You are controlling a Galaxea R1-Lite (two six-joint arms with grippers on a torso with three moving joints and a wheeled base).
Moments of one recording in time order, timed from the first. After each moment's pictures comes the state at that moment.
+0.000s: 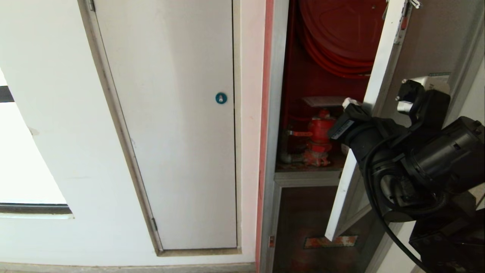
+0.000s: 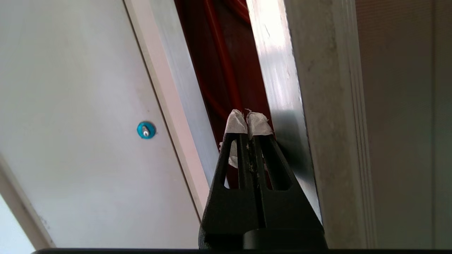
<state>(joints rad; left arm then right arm) -0.02 0.00 0.00 -0.05 -0.03 0.04 0.66 1.73 -0.68 -1.52 -0.67 -0.02</state>
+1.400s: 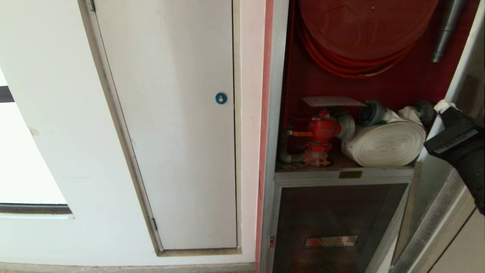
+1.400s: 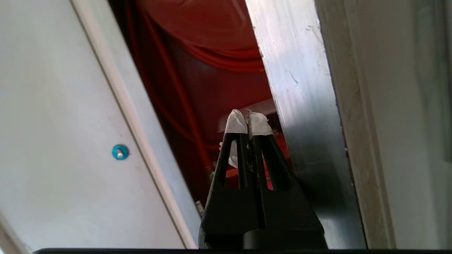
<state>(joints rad) -0.02 0.00 0.00 -0.05 -0.03 0.03 0.66 1.32 -0.41 -1.45 -0.78 -0.04</state>
